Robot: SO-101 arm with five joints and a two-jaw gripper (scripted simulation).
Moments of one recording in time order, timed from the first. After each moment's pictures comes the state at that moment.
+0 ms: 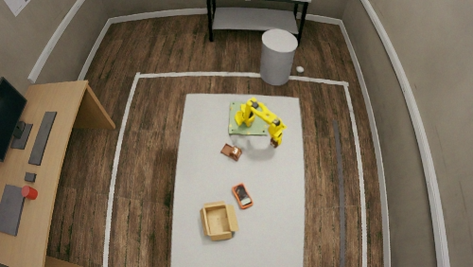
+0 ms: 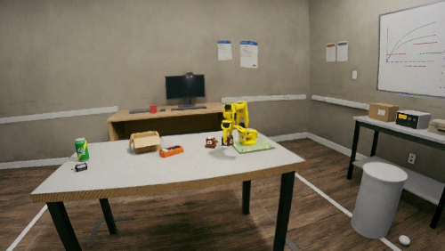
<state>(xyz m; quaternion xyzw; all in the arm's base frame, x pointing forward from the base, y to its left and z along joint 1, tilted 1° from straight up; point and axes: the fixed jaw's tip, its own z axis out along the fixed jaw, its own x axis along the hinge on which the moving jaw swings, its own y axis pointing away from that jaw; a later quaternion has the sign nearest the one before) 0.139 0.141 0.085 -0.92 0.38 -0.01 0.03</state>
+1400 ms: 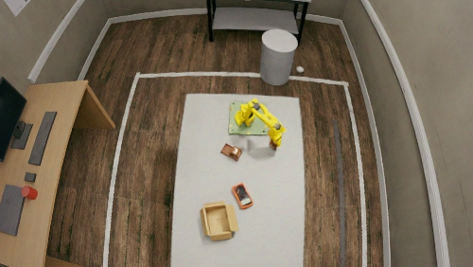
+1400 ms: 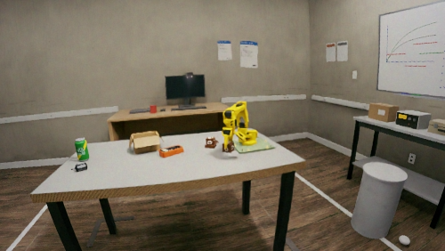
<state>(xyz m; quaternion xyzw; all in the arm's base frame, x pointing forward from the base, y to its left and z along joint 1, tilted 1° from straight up) 0.136 0.141 0.053 -0.93 0.38 0.00 0.00</state>
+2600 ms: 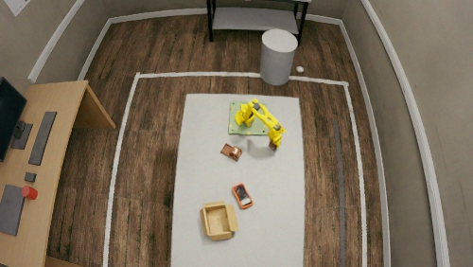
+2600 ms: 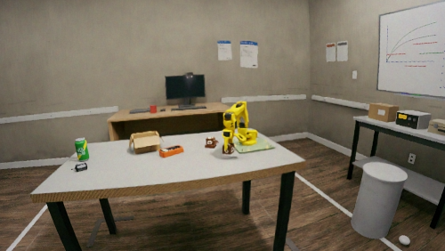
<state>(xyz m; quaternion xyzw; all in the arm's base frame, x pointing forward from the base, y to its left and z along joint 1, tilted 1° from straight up) 0.135 0.141 0.044 -0.93 0.38 0.00 0.00</state>
